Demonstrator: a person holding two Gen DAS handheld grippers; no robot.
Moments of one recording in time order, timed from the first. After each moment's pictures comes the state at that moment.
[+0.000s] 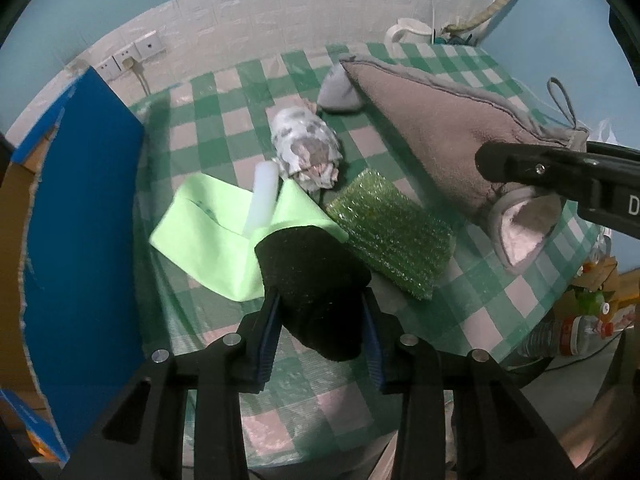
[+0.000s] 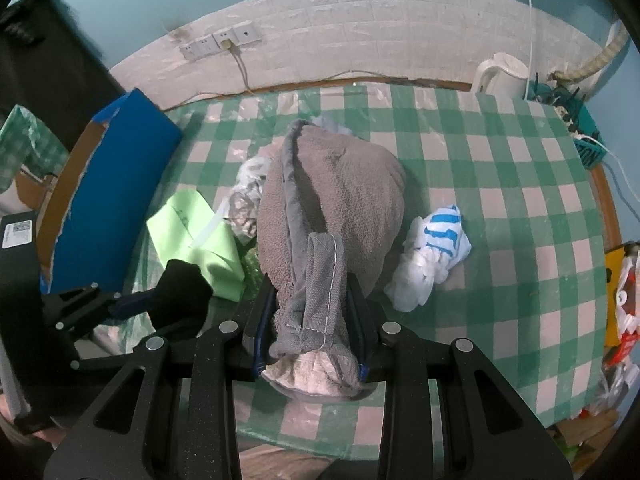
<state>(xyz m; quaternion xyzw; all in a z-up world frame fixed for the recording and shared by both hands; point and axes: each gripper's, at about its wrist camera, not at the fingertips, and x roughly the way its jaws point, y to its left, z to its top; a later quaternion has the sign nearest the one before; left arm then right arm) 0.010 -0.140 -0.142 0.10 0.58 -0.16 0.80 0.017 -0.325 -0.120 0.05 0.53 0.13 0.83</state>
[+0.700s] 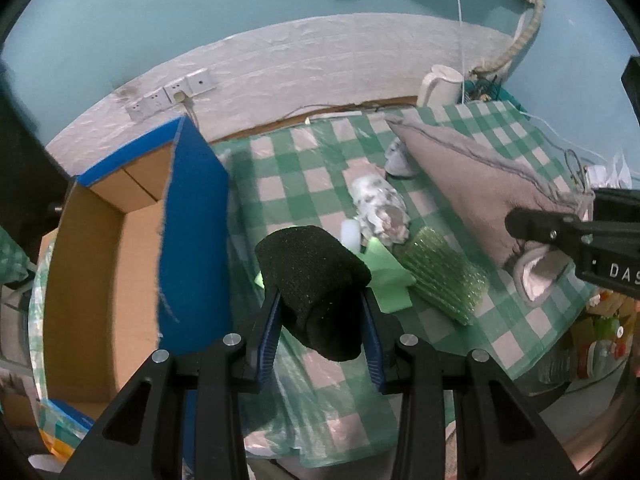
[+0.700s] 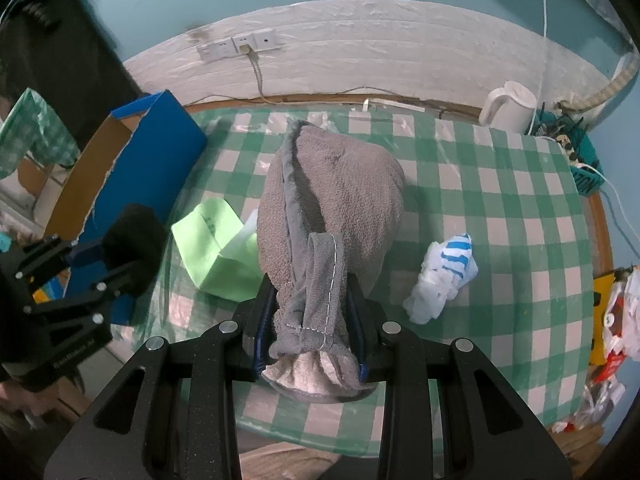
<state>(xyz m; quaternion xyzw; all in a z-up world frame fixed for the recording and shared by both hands) 0.014 -0.093 -0.085 0.11 0.51 -0.11 0.84 0.015 -0.293 -0.093 0.02 0.52 0.14 0.84</state>
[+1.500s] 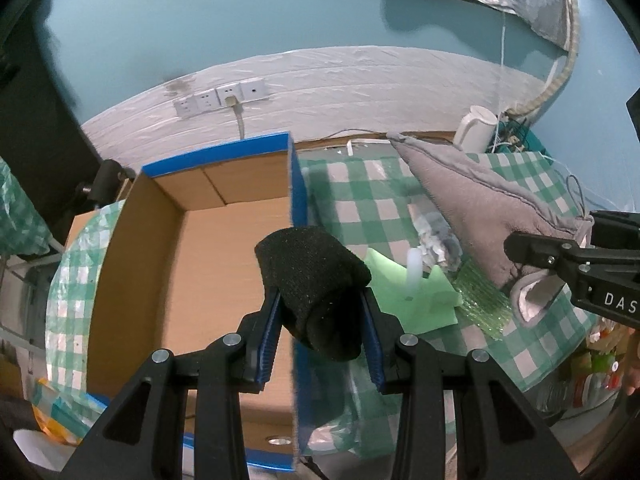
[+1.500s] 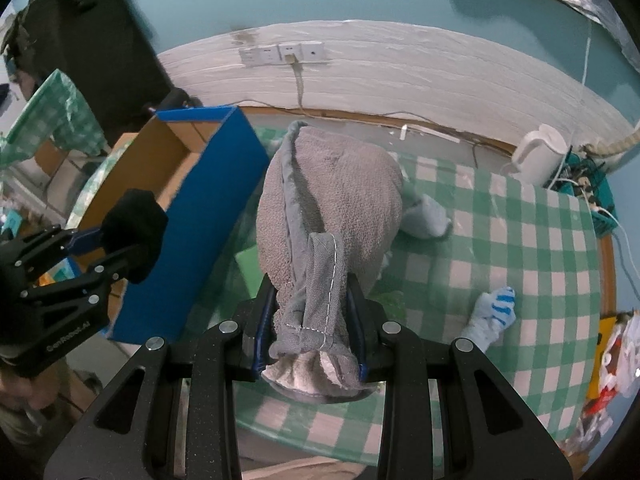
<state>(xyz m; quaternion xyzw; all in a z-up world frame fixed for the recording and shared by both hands) 0.021 -0.018 -0.045 0.06 0.49 -0.06 0.87 0.028 -0.215 -0.057 -0.01 0.50 0.19 0.85</state>
